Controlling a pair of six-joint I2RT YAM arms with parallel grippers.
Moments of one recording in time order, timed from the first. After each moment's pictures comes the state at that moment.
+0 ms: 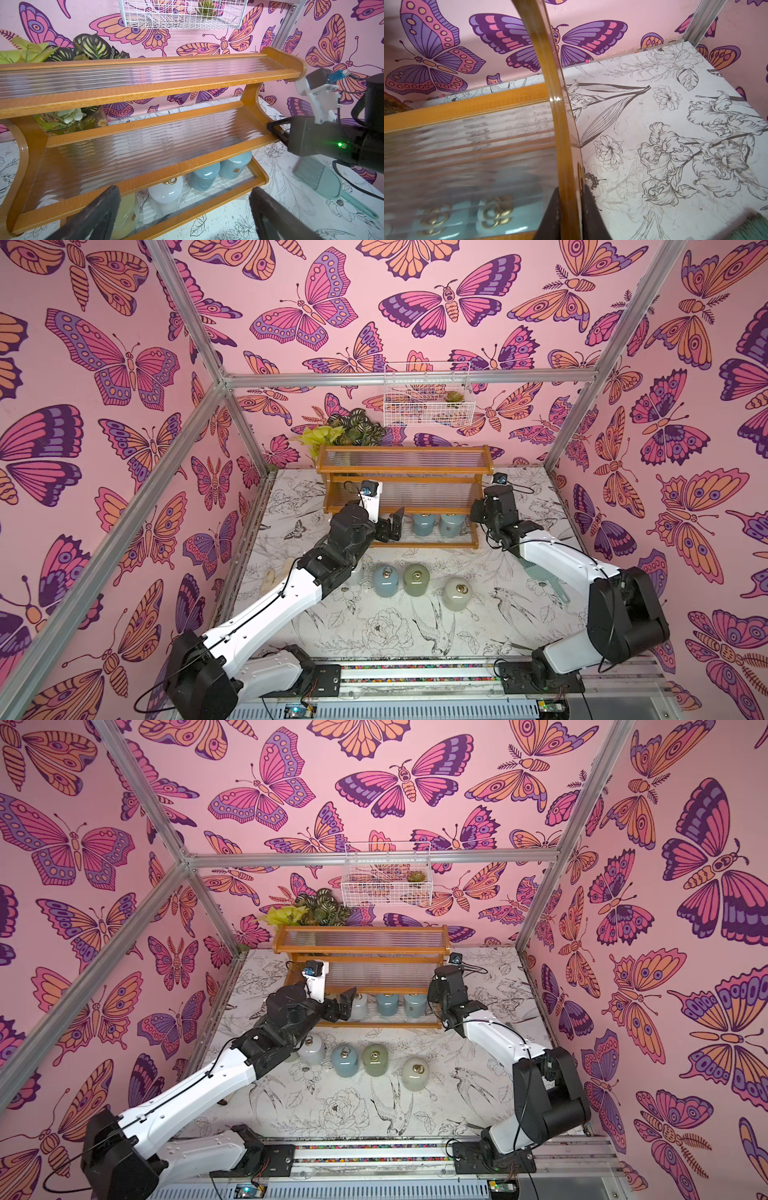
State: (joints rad) left arm -0.67 1.17 0.93 -0.01 -0.21 -0.16; right arm 0.34 1.52 0.99 -0.04 0.34 0.39
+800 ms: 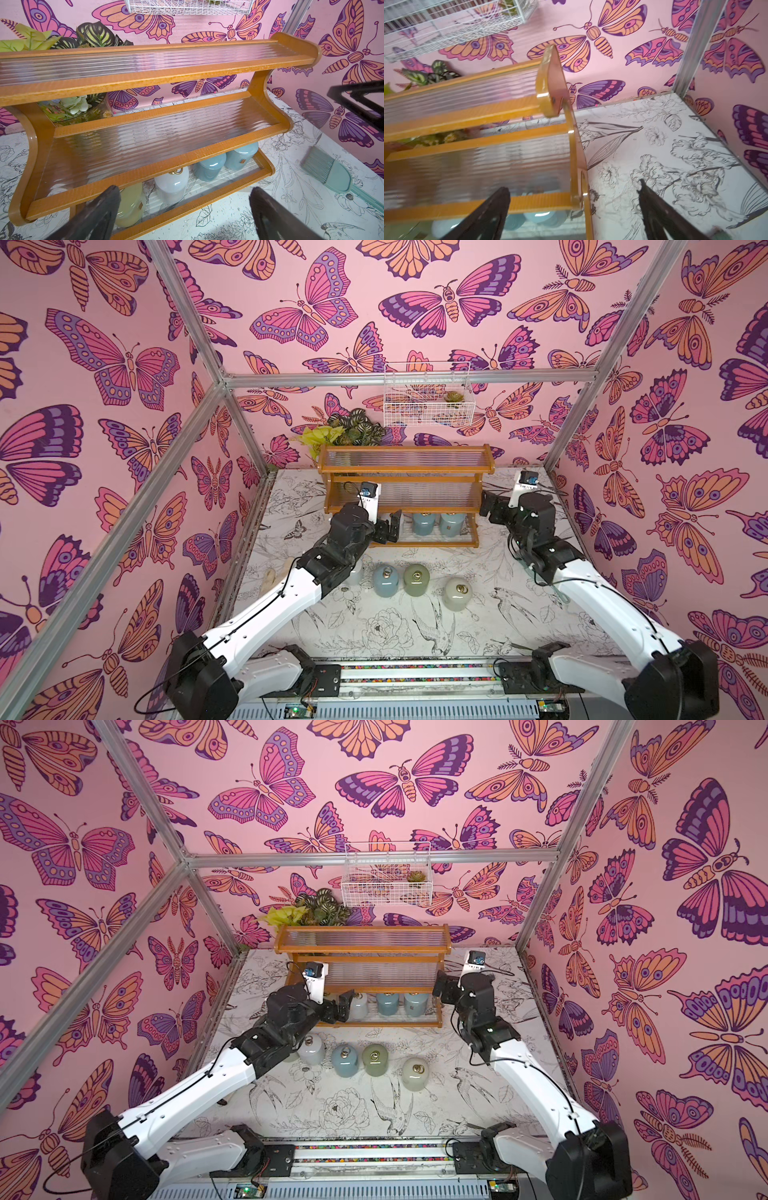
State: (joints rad) left arm -0.65 1.17 0.93 -0.06 -0.21 -0.16; right arm 0.35 1.11 0.84 -0.04 0.27 0.33
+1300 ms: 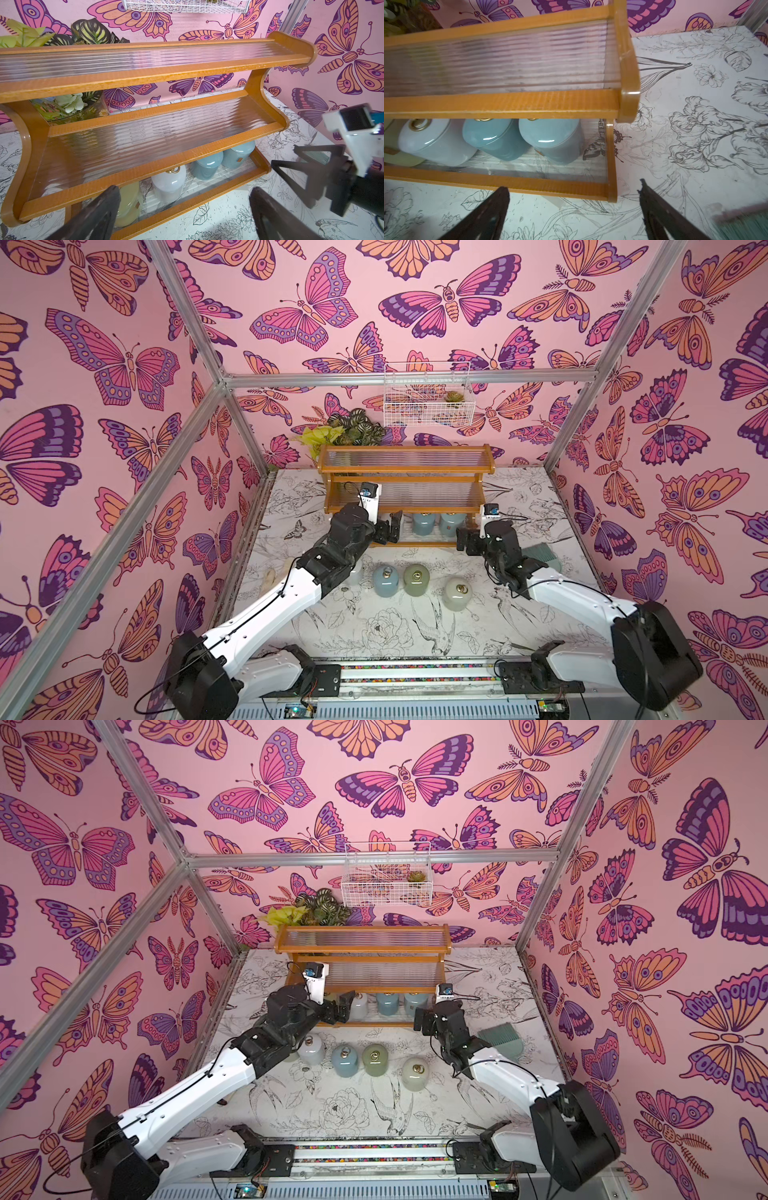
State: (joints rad) left arm -0.65 1.17 0.93 -0.06 -0.20 -0.17; right arm 0.47 1.32 0.63 0.15 0.26 0.34
